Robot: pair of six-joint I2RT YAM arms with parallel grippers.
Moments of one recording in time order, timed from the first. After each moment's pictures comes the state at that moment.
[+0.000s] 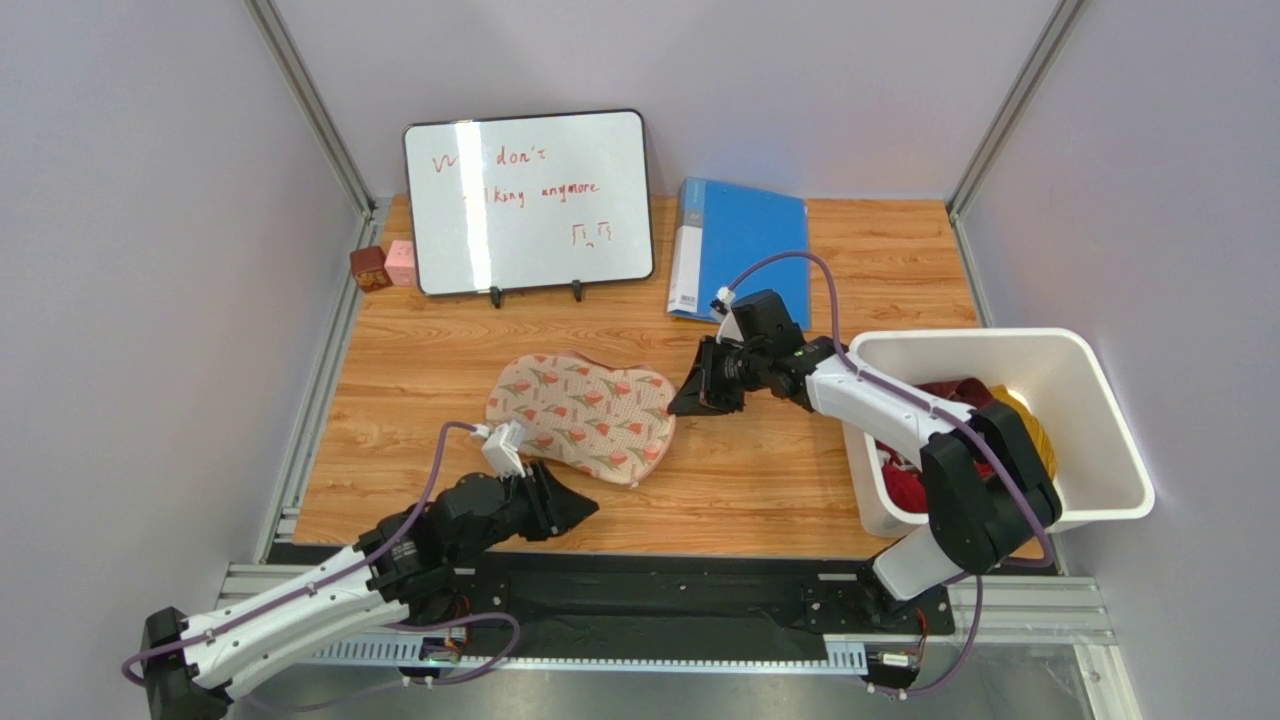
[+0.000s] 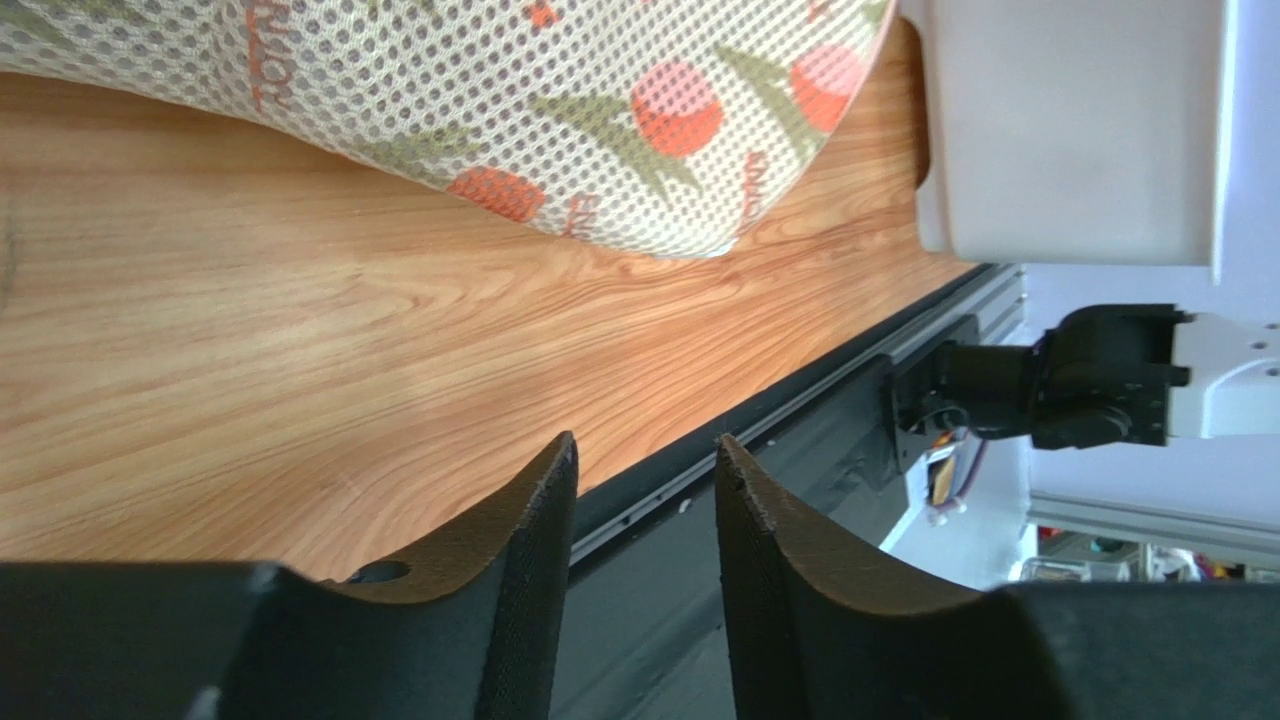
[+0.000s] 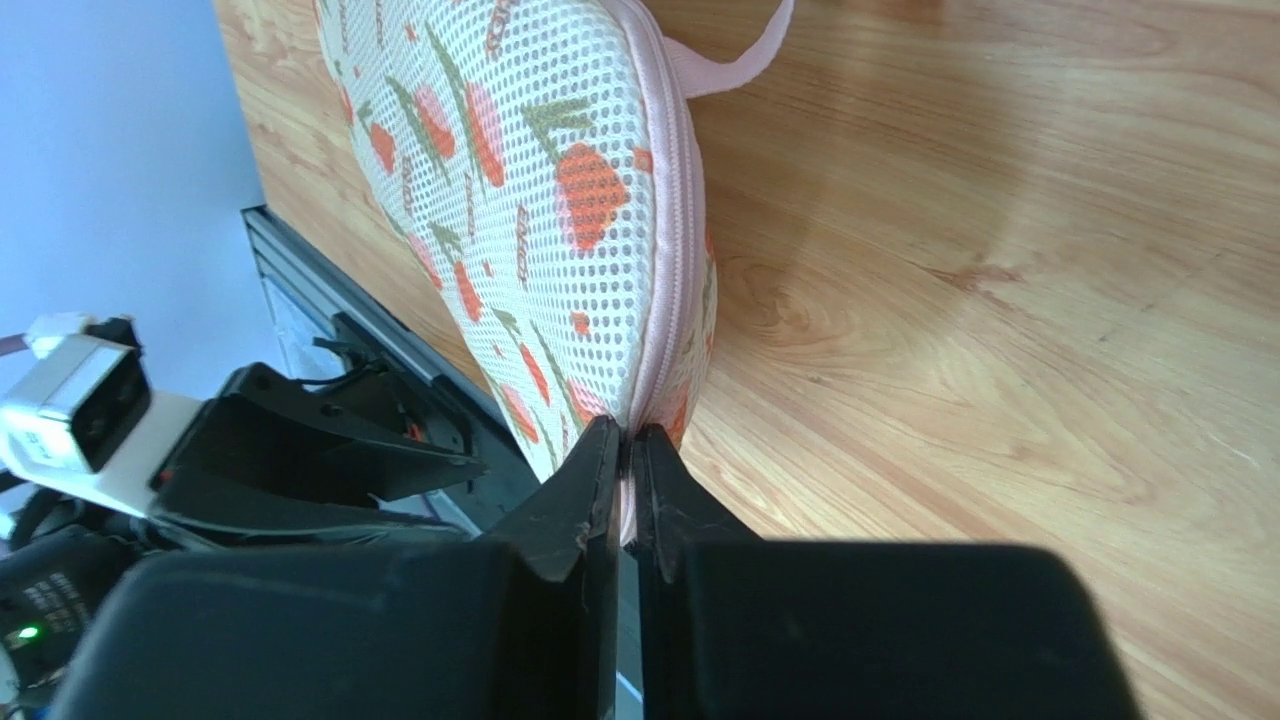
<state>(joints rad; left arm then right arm) -1.02 0.33 0.14 -0.28 -0.13 -1.06 0.54 1.53 0.95 -0.27 -0.51 0.74</state>
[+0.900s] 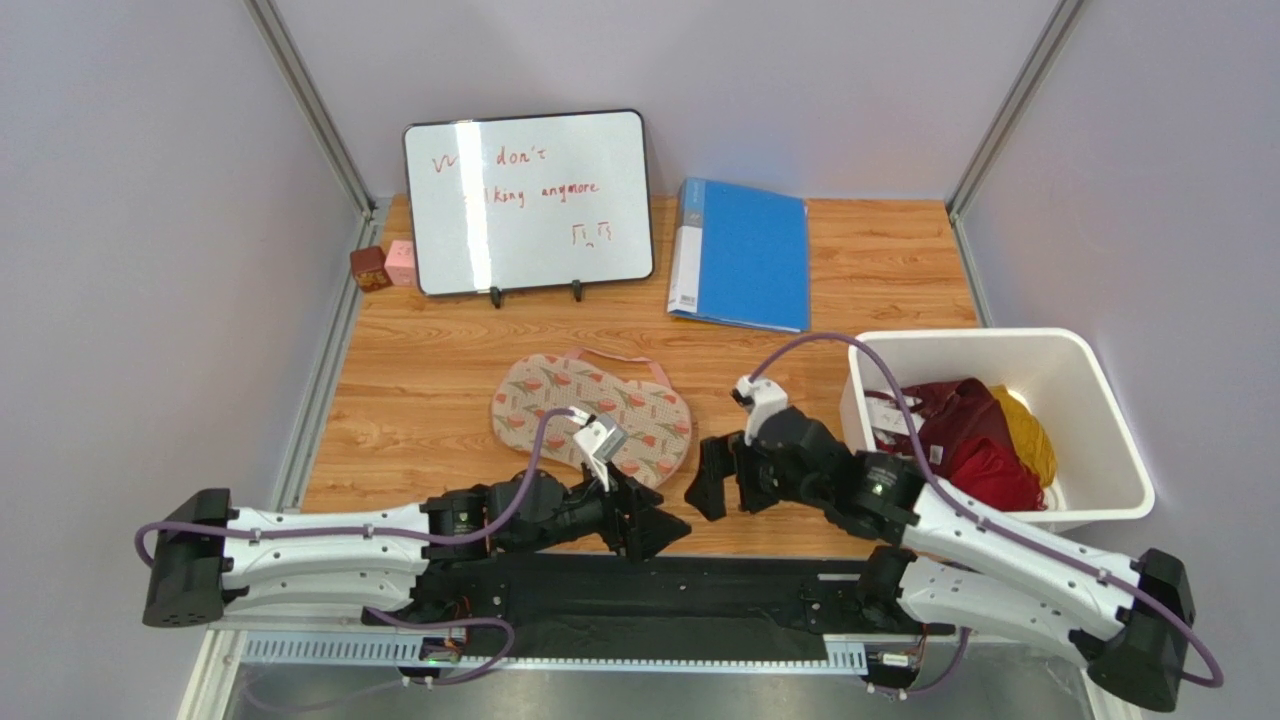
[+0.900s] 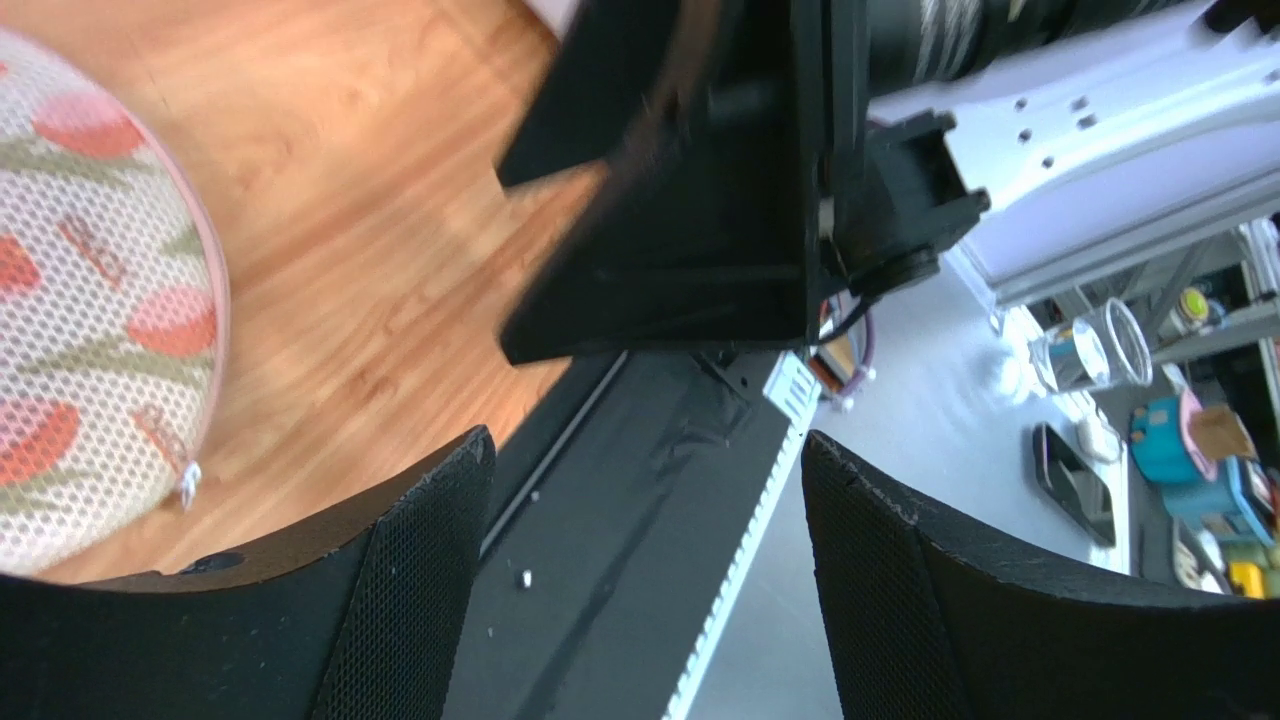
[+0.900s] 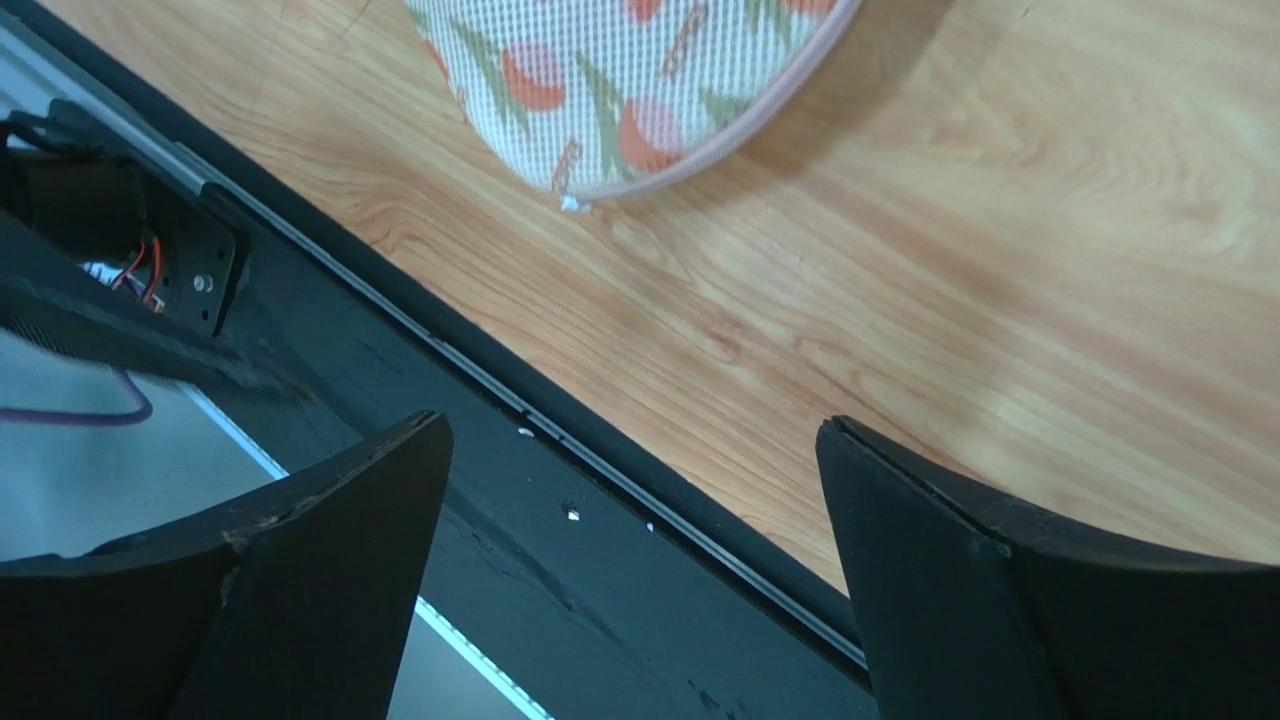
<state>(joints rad) -1.34 0.86 0.43 0.21 -0.16 -0.70 0.98 0.89 0.68 -0.51 0.04 0.62</state>
